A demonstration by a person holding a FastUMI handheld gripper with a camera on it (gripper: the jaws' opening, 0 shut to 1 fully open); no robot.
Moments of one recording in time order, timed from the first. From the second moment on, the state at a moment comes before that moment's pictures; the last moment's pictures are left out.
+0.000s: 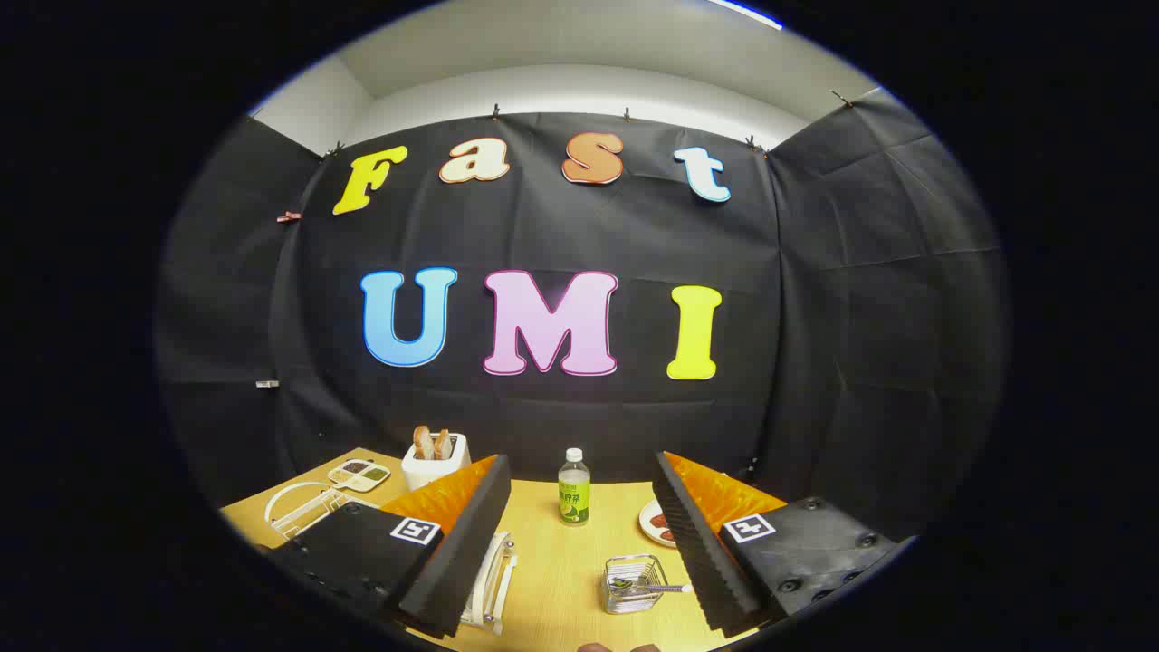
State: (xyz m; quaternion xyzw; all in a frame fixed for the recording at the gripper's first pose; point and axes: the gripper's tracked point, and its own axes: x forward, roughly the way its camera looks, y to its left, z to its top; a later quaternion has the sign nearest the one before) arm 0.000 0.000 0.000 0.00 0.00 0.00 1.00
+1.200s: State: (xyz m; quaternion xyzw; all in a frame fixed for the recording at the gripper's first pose) arm -0.011 0.025 -0.015 0.00 0.03 0.03 1.00
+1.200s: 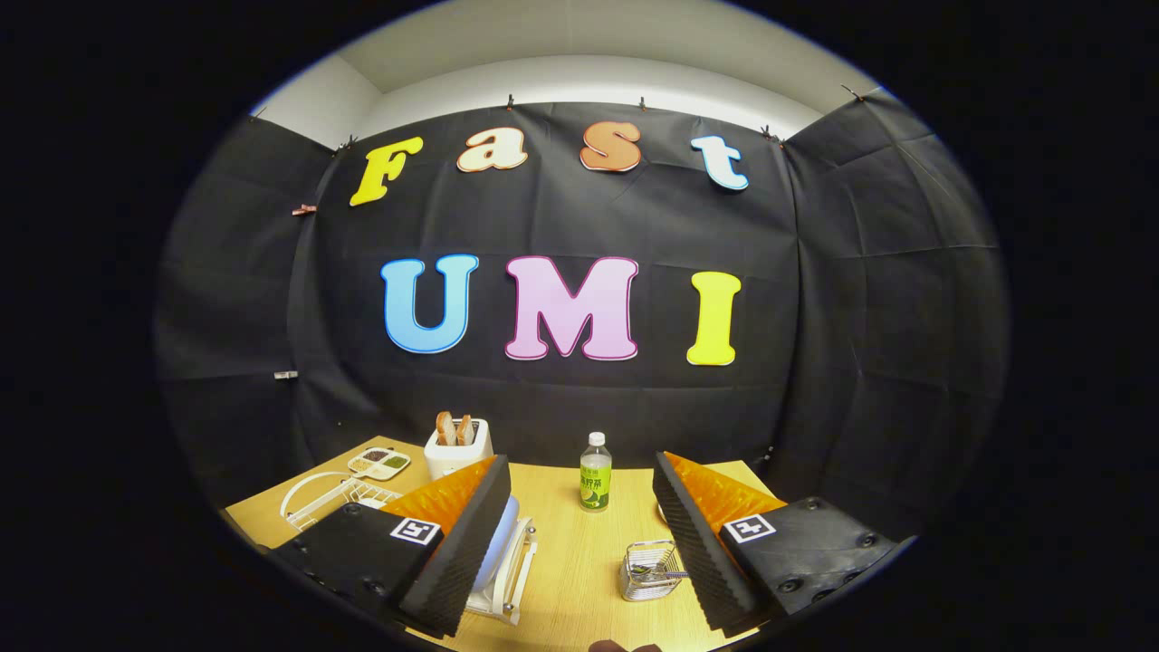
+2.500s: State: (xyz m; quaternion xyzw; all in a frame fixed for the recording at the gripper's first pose) arm 0.090 0.114 -0.211 -0.05 0.38 -0.02 0.92
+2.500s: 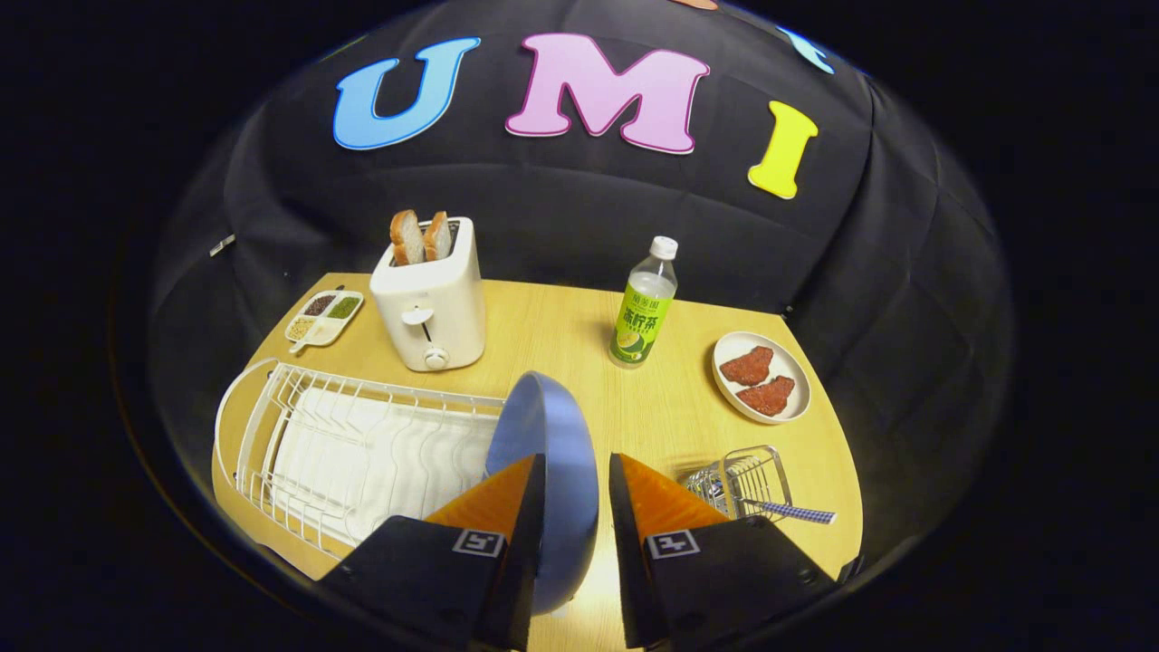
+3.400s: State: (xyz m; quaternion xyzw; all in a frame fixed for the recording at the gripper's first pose) arm 0.112 0.117 -0.181 -0.13 0.34 -0.05 0.93
